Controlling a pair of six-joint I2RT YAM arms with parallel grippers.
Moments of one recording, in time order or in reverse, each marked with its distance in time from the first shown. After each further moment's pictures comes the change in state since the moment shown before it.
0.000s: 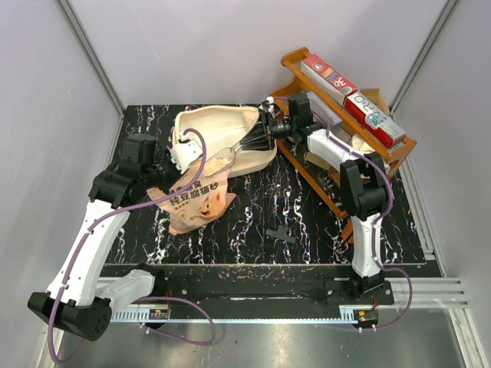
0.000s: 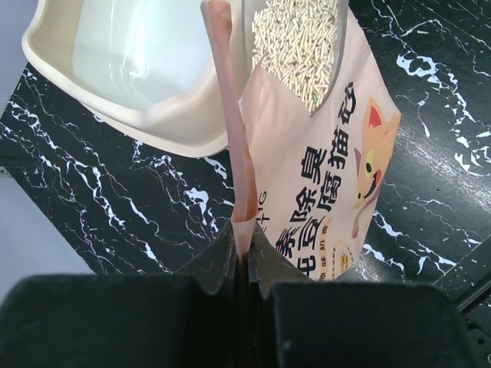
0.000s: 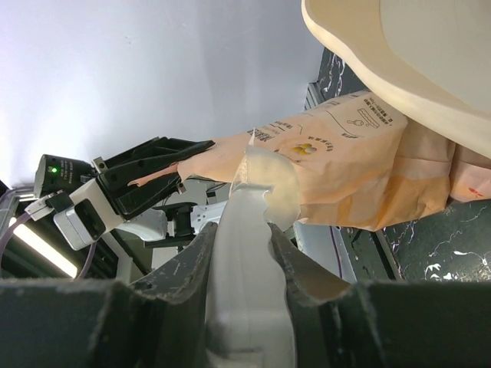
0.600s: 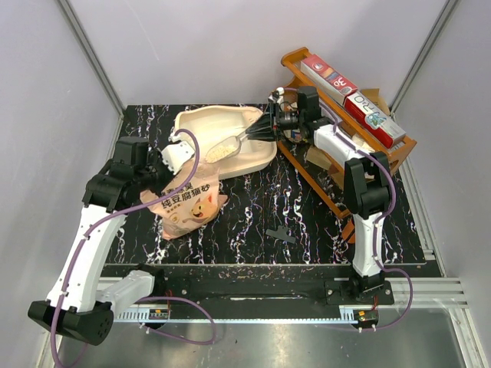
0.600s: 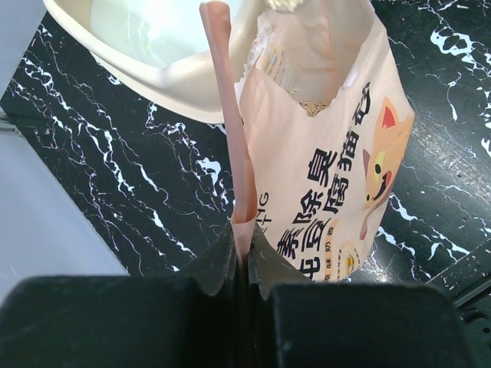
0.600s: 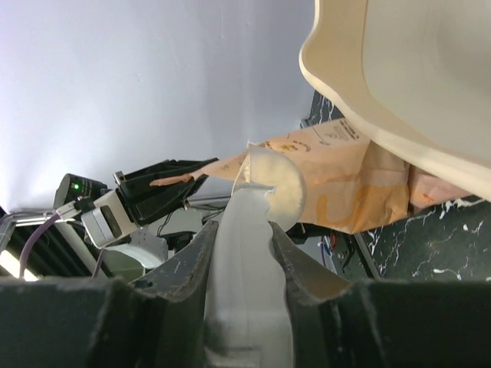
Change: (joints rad) left arm 0.056 -0.039 -0.008 -0.040 -0.047 0.000; right arm -0.052 0.002 0.034 0.002 0.039 0.008
